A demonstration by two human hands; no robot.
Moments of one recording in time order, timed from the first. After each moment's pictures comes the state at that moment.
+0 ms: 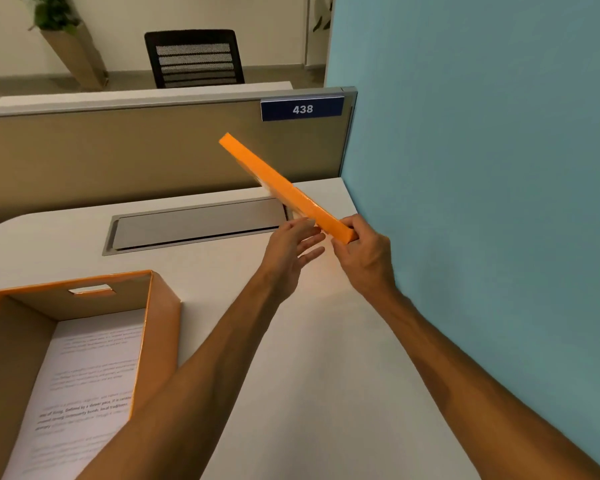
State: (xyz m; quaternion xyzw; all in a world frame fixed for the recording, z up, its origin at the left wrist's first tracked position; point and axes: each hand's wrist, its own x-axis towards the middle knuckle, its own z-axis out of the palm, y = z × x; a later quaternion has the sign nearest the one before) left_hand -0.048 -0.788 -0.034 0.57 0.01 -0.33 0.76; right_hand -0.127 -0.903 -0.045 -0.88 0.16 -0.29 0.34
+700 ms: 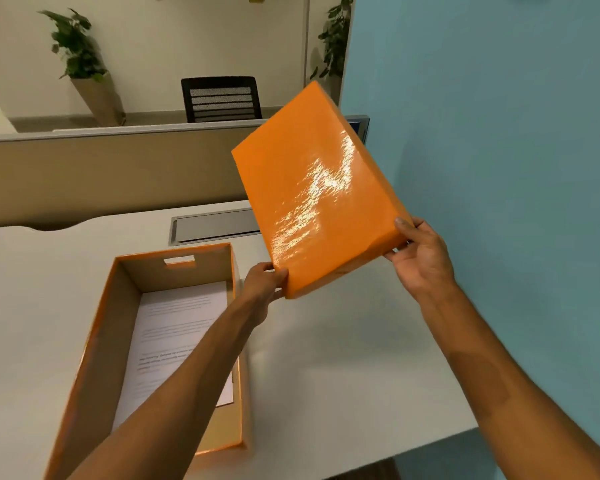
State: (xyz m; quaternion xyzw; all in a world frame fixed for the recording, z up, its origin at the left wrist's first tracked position) left_hand -0.110 -0.573 -0.043 0.68 0.02 -0.33 0.66; right_hand -0.238 -0.794 0.032 -0.41 0.21 -0.26 0.85
